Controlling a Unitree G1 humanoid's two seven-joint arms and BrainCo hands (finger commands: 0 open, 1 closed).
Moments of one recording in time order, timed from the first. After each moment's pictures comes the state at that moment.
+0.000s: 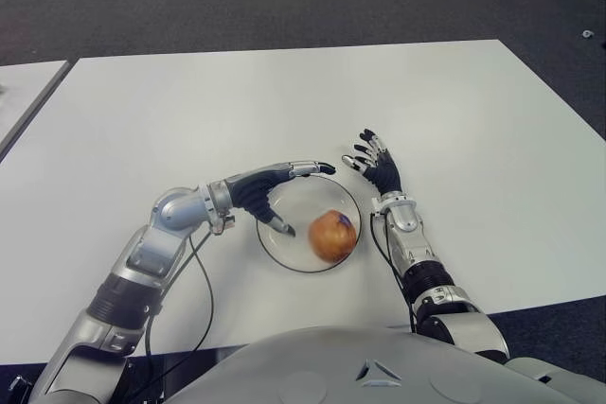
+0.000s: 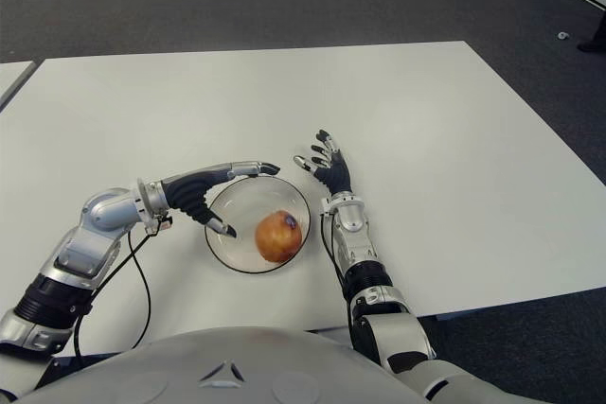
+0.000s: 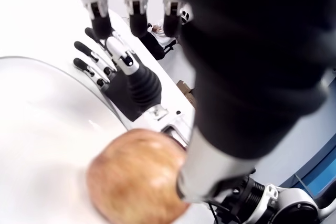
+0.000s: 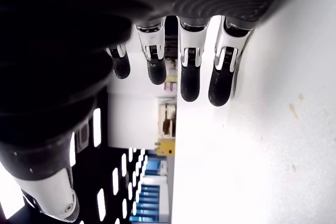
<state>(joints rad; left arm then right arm) -0.04 0.56 -0.24 -0.16 0.02 -0.29 -0.72 -0.24 0.01 0.00 0.76 -0.05 -0.38 0.00</state>
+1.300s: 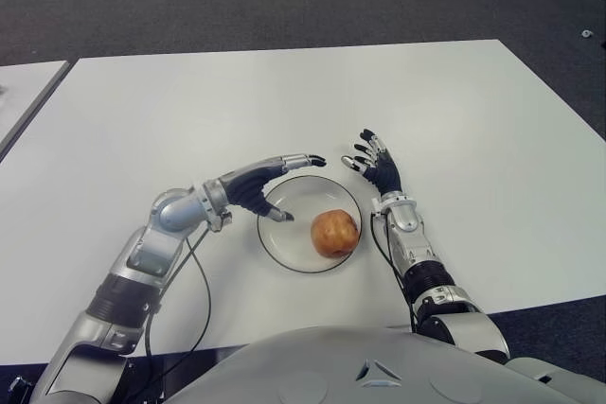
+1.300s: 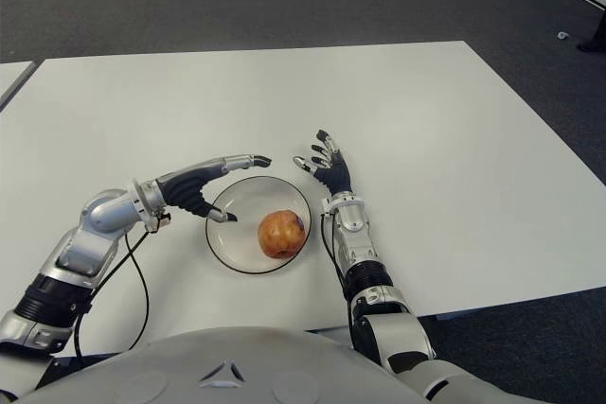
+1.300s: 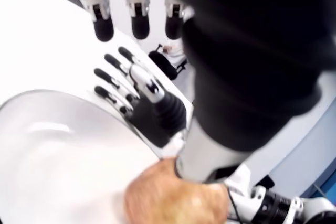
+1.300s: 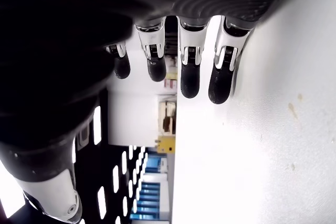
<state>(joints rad) -0.05 0.55 -0.19 -0.10 0.09 -0.34 -0.62 -0.24 0.01 0.00 0.76 -0.05 -0.38 0.01</state>
